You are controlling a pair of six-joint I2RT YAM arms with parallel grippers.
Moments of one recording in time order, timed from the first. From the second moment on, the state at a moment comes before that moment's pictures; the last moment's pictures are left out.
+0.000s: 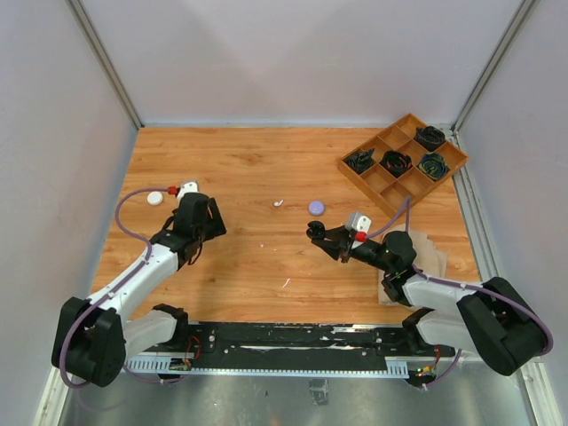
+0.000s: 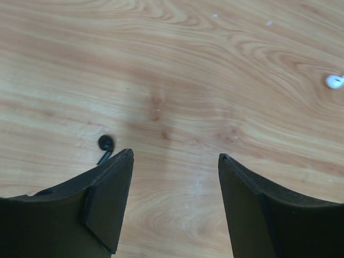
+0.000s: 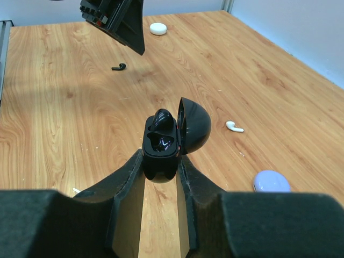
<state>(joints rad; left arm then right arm) -0.33 1.07 0.60 -0.24 -0.31 -0.51 0.55 1.18 0.19 1.07 -0.61 -0.07</state>
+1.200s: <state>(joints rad) -0.18 1.31 0.54 -0.19 -0.32 -0.68 0.55 1.18 0.19 1.09 -0.61 -0.06</state>
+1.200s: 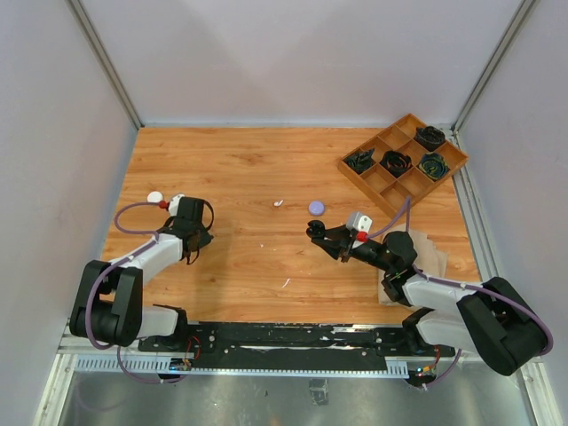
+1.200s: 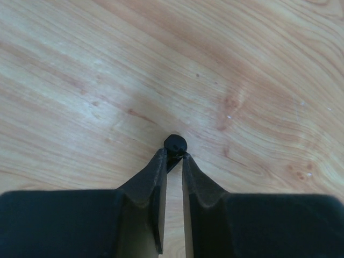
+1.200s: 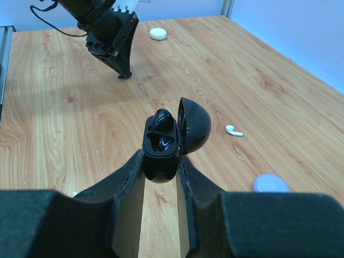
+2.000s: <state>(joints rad) -0.44 1.44 0.69 -0.31 -0.09 -0.63 0.55 1.18 0.19 1.08 -0.61 -0.06</state>
